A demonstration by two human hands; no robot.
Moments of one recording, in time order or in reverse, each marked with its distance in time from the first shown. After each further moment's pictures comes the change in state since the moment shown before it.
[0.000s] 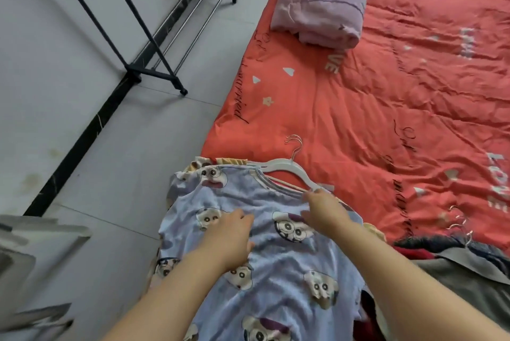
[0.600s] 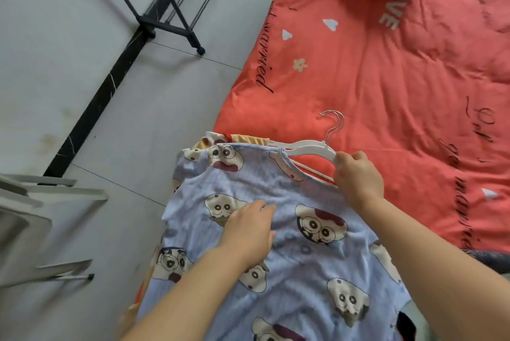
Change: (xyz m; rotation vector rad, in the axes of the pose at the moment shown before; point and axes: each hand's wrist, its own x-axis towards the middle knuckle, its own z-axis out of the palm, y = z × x) left_hand 0.058 -0.016 0.040 -0.114 0.050 -0.030; right_hand 0.101 0.023 0.028 0.166 0.360 0.102
